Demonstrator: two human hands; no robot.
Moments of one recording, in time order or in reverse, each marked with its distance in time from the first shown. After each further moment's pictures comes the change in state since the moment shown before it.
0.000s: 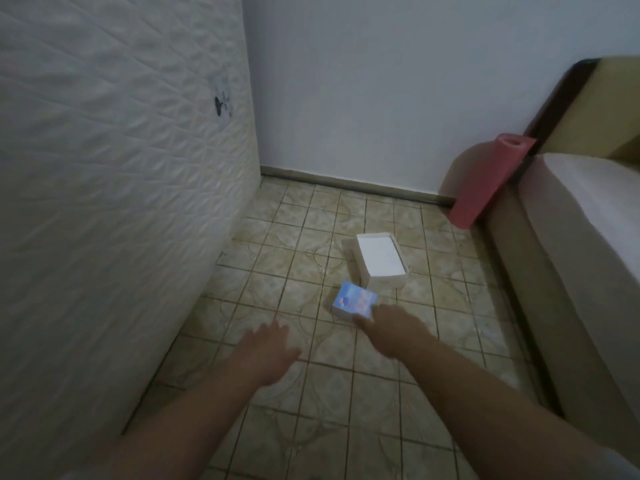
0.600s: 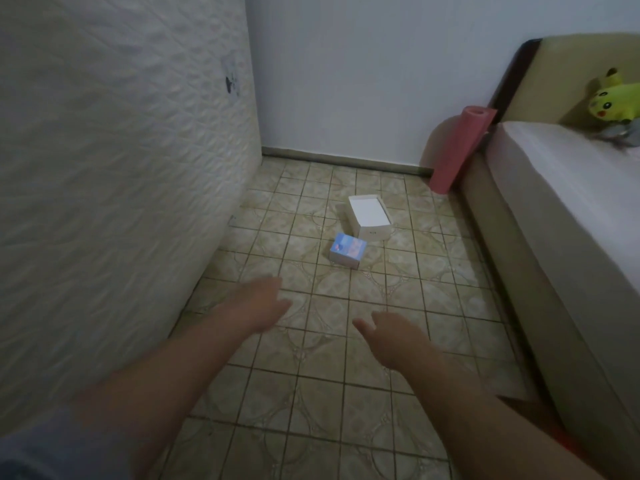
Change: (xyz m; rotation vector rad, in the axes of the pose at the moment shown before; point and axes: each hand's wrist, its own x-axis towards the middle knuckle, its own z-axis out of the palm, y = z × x) left_hand -0.271 -0.020 0.124 -0.054 0.211 0.047; right_hand -0.336 -0.027 0.154 0.060 0.004 0.079
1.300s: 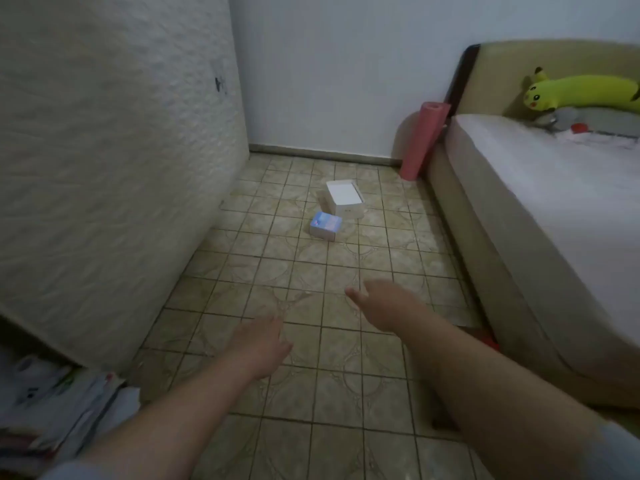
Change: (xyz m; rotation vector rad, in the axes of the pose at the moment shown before) left_hand -0.292 0.068 0.177 0.073 -0.063 0.063; right_hand -0.268 0.066 0.049 0.030 0.066 -0.010
